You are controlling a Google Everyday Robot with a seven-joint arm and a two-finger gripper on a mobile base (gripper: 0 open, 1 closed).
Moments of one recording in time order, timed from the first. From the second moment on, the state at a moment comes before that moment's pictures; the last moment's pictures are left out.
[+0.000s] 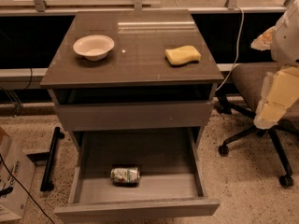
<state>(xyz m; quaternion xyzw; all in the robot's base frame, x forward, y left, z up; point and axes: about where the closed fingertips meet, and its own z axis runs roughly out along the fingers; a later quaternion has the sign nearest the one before) 0.438 -0.217 0.976 -0.60 0.78 -0.03 0.16</state>
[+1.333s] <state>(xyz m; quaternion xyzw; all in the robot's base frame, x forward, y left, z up) 0.455 -0.200 0.952 -0.60 0.77 -0.02 0.24</state>
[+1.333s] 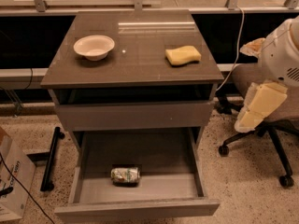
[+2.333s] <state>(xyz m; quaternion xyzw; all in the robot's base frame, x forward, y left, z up) 0.455 -0.155 0.872 -0.57 0.79 0.04 0.24</state>
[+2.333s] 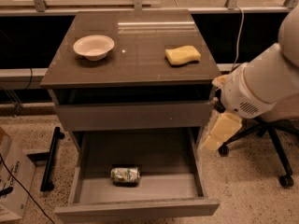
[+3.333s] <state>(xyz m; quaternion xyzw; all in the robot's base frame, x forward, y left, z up) 0.463 -0.112 0.784 -0.56 0.79 0.12 0.24</state>
